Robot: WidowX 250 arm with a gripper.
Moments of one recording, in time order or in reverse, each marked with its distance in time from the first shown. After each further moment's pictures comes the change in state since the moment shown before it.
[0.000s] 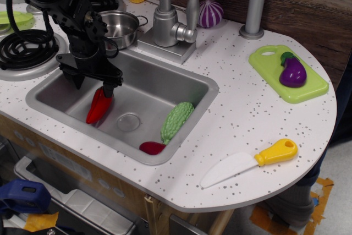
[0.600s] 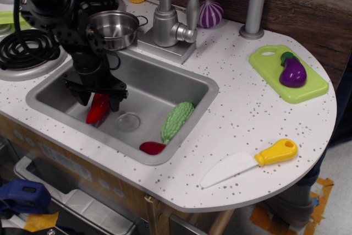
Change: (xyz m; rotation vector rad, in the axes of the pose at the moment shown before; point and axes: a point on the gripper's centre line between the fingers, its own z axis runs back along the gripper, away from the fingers) arm -0.015 -0.011 -0.024 -0.090 0.039 0.063
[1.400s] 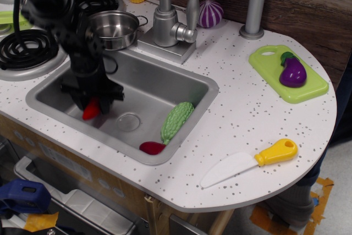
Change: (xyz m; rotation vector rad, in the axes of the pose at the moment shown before) arm -0.002 0.006 0.010 0.068 0.073 0.024
